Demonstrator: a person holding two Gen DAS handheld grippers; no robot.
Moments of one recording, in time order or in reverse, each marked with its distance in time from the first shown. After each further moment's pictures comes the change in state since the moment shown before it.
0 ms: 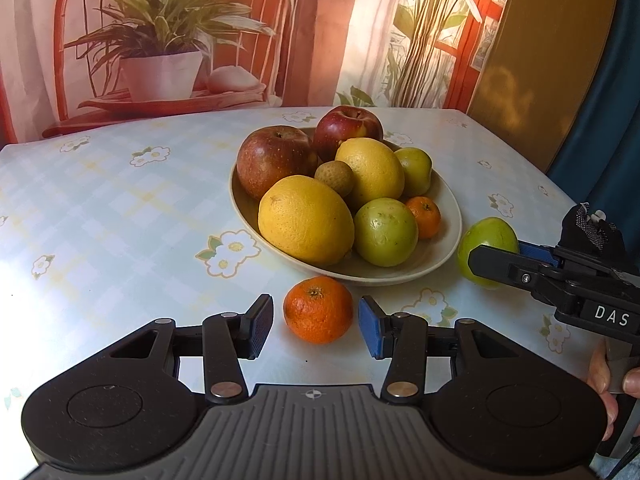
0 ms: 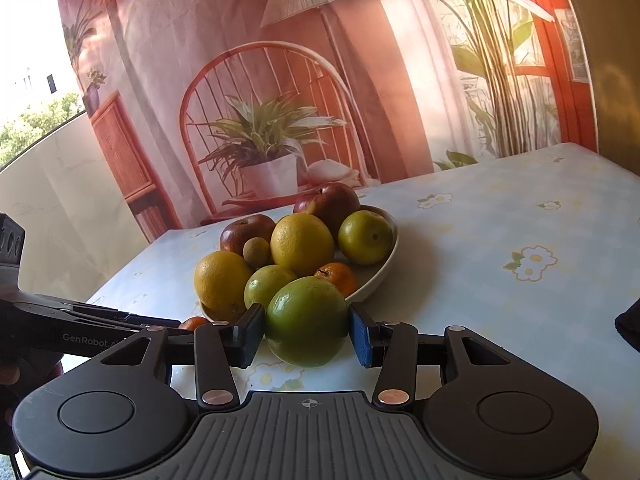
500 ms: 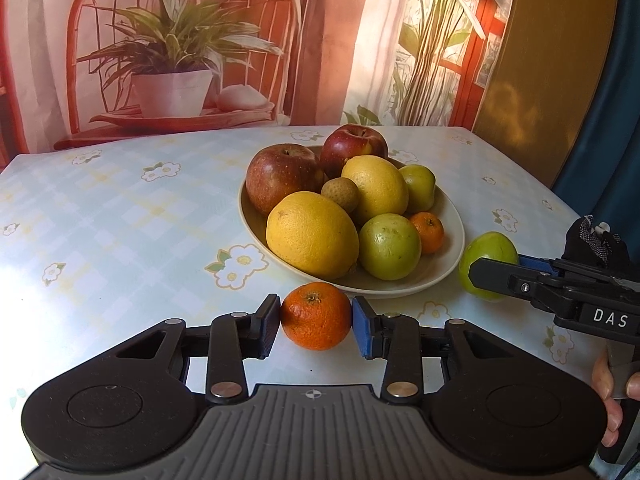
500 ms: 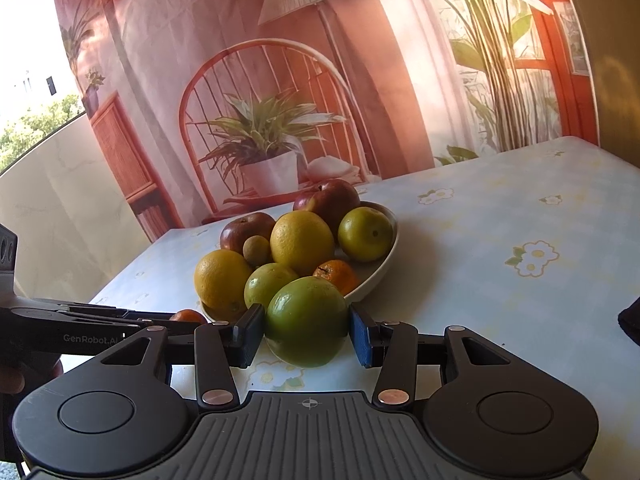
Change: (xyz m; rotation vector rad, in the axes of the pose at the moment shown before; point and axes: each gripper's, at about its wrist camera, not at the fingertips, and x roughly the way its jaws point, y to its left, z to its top) left arm -0.011 0.000 -0.002 -0.009 -0.072 0.027; right arm 0.002 -0.003 0.000 0.016 0.010 0.007
